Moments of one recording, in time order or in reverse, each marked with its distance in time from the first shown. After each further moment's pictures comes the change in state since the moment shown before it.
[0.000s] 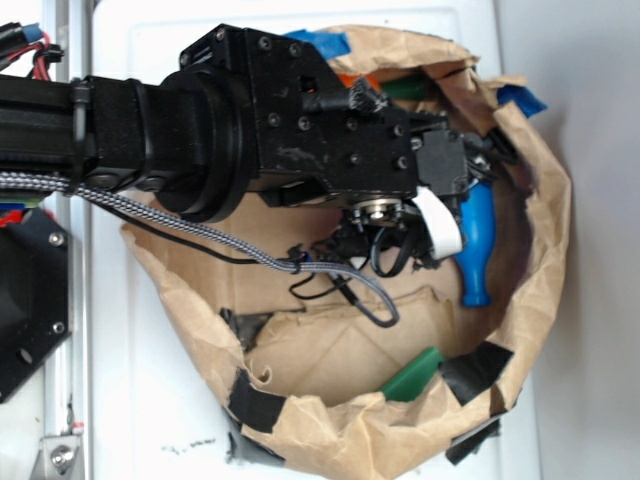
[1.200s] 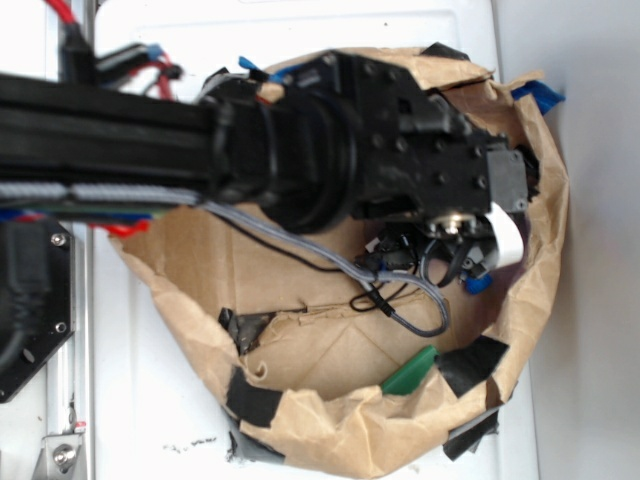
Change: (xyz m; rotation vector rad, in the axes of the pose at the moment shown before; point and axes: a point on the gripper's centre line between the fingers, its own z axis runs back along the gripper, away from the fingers) arm 0.014 0.008 -0.026 -0.061 0.048 0.017
